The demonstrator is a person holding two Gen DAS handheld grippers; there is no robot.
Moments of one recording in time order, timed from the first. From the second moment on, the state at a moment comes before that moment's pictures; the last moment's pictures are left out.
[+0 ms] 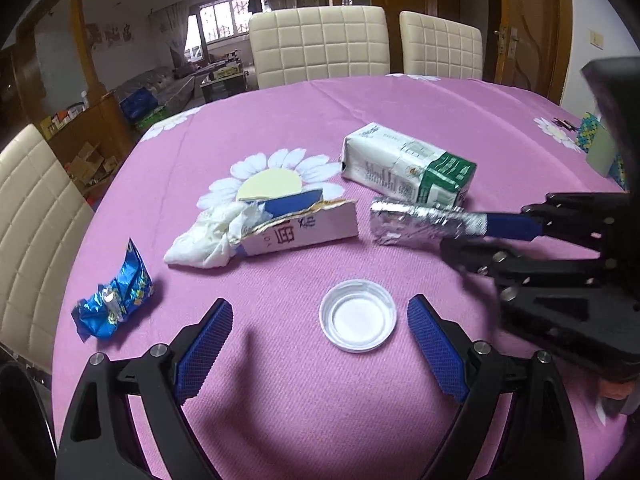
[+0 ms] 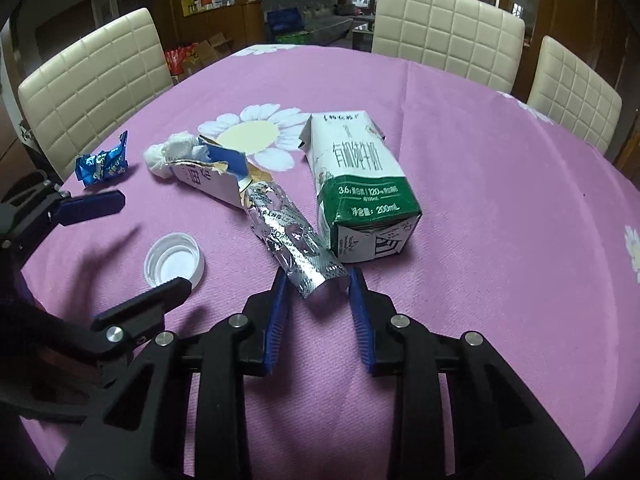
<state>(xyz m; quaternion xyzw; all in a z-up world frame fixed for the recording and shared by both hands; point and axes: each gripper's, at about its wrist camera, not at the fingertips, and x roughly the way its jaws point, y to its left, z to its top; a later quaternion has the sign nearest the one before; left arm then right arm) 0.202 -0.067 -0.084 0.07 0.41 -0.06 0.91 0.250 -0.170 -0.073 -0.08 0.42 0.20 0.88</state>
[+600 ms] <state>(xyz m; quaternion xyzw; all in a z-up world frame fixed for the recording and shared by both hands) 0.198 -0.068 -0.084 0.07 0.42 -0.08 0.90 0.240 -0.169 -0.062 -0.06 0.40 0.22 0.89</state>
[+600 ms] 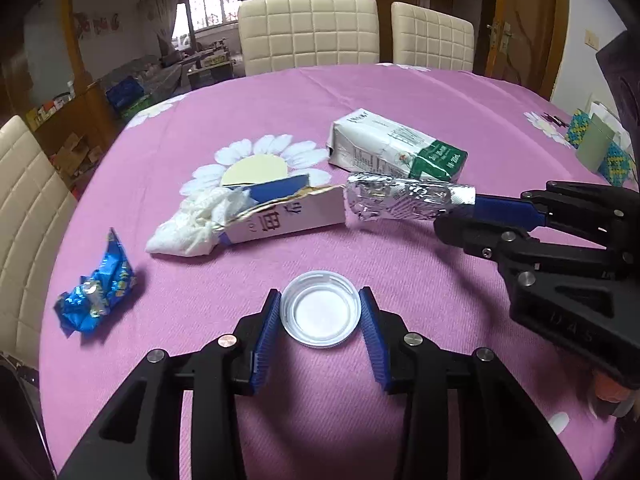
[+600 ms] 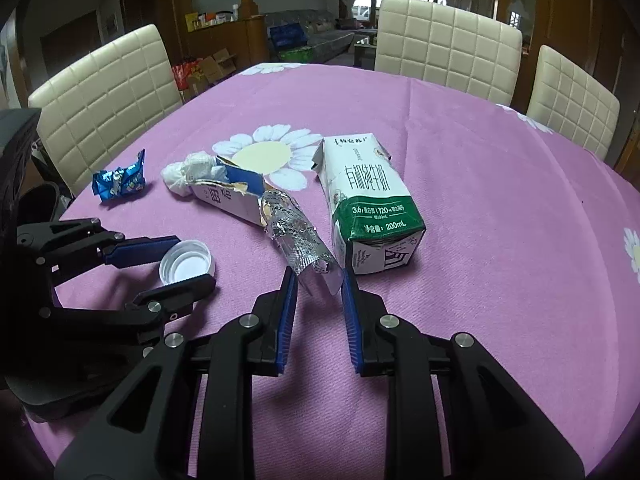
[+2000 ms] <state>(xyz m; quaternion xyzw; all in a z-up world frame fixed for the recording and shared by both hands) 0.064 0.091 -0.034 0.02 0.31 0.09 0.95 0.129 -0.036 -0.005 -0.13 0.25 0.39 0.88</state>
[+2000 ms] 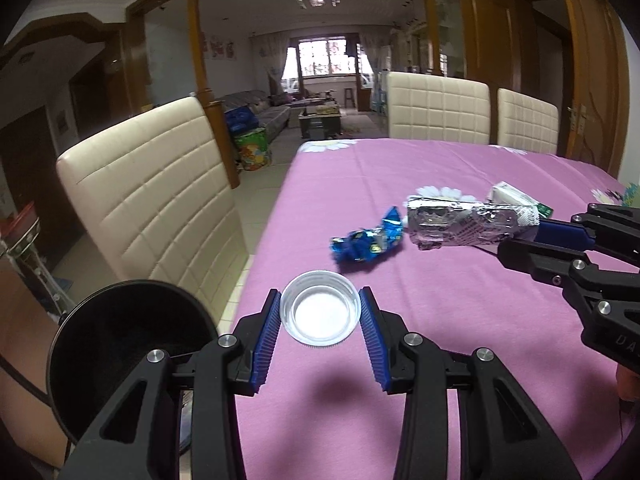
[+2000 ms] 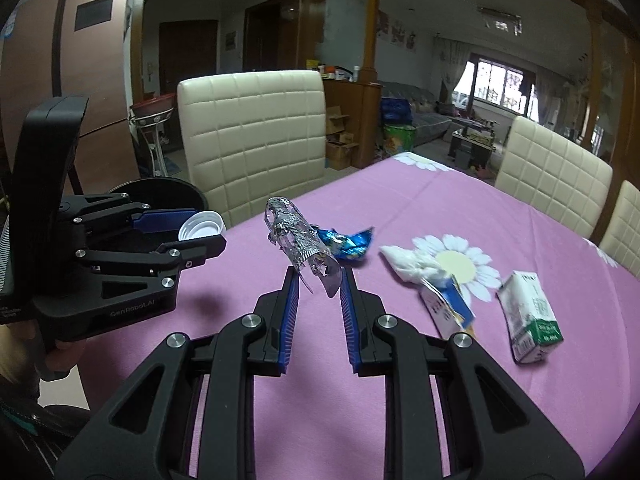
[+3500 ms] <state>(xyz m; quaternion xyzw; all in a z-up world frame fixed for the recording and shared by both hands) -0.007 0.196 -0.030 -0.03 0.27 0.22 0.94 0.089 0.096 -0.002 -0.19 0.25 0.48 0.82</state>
